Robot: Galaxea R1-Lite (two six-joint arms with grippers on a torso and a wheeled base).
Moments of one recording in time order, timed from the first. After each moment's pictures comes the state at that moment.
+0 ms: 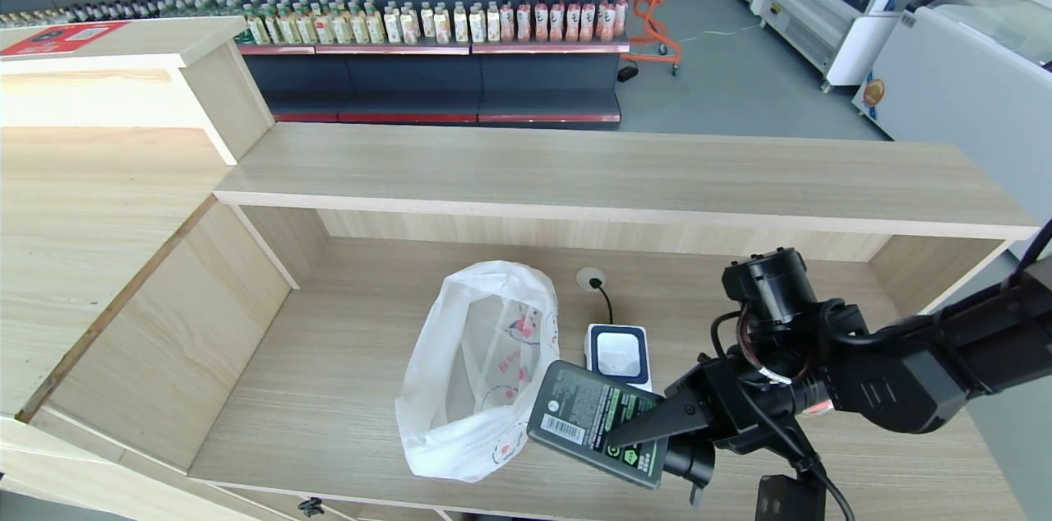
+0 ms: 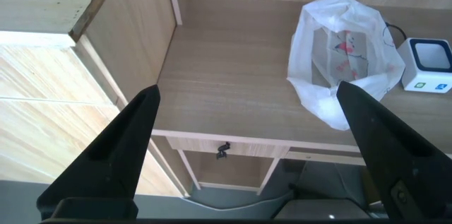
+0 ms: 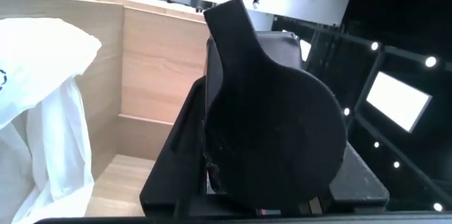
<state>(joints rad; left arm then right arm) 0.00 0.00 0.00 0.00 0.00 0.00 0.47 1.91 -0.81 -0.39 1.32 -2.80</state>
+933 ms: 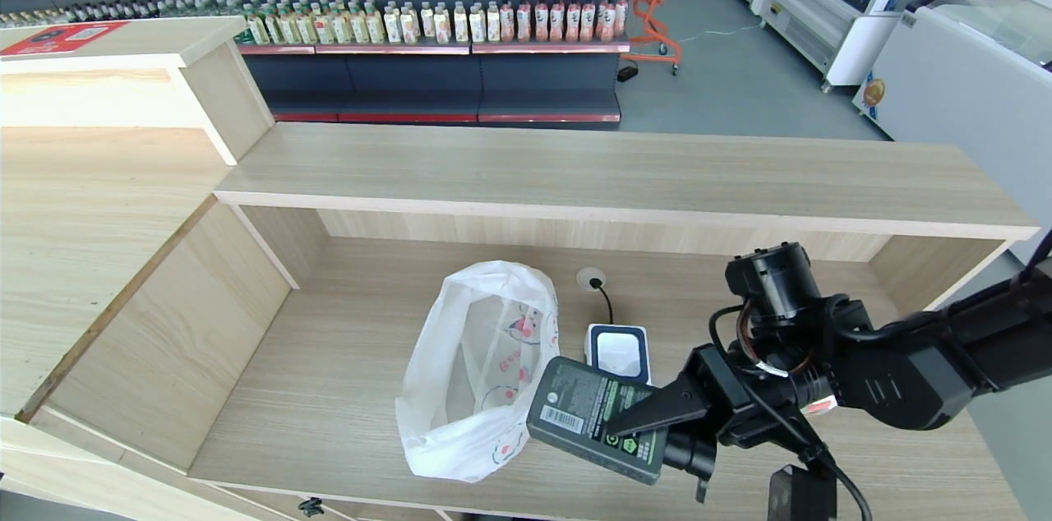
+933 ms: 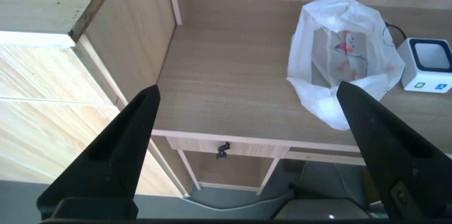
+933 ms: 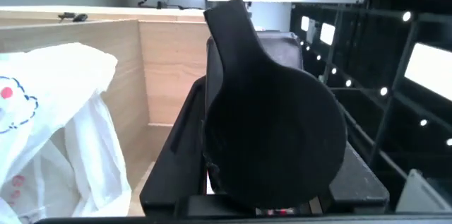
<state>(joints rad) 0.00 0.00 0.00 0.00 0.00 0.00 0.46 1.88 -0.81 -0.38 1.31 -2.56</state>
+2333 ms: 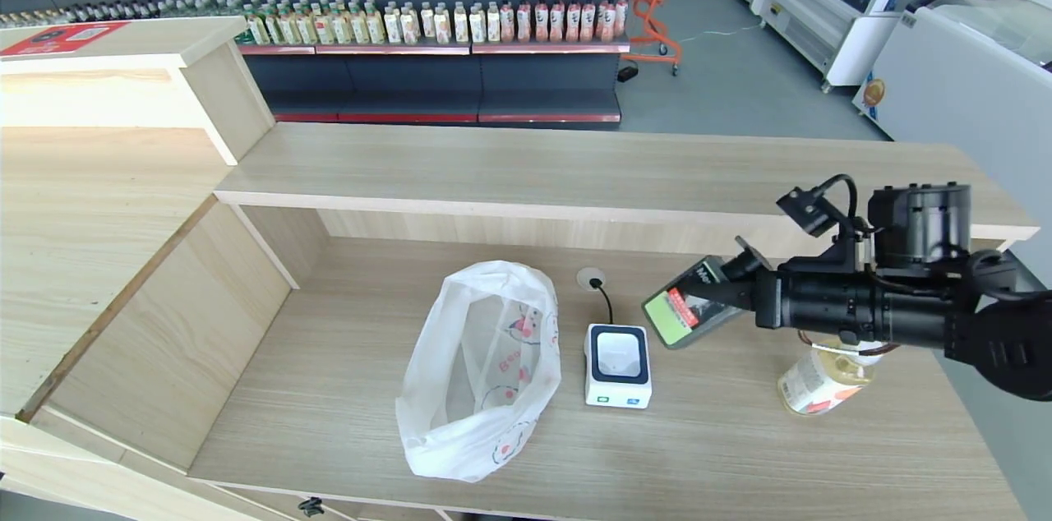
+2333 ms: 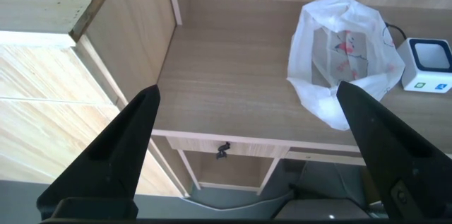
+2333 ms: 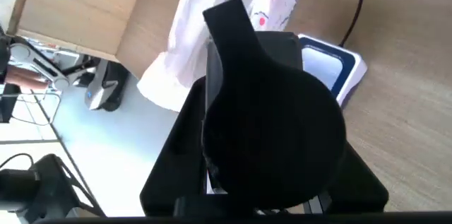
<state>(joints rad) 0.00 0.00 0.00 0.00 0.00 0.00 0.21 1.74 -0.77 -0.56 0.58 0.18</state>
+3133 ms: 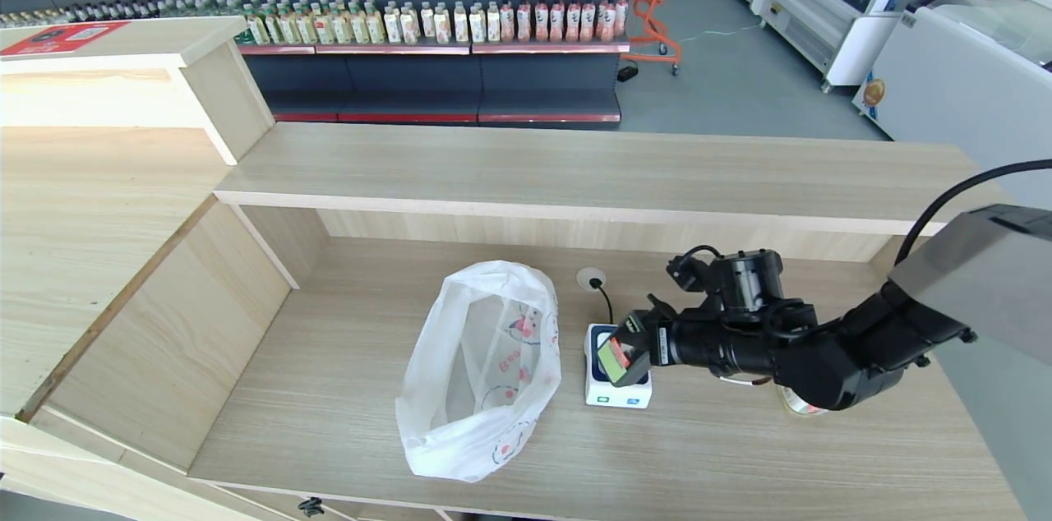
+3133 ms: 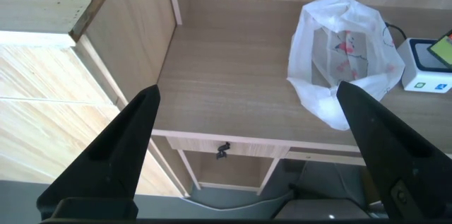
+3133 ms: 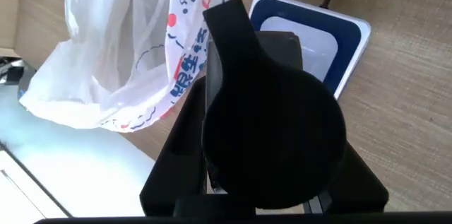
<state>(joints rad) 0.00 0.00 0.00 0.00 0.00 0.00 0.36 2.15 -0.91 -0.68 0.29 0.19</state>
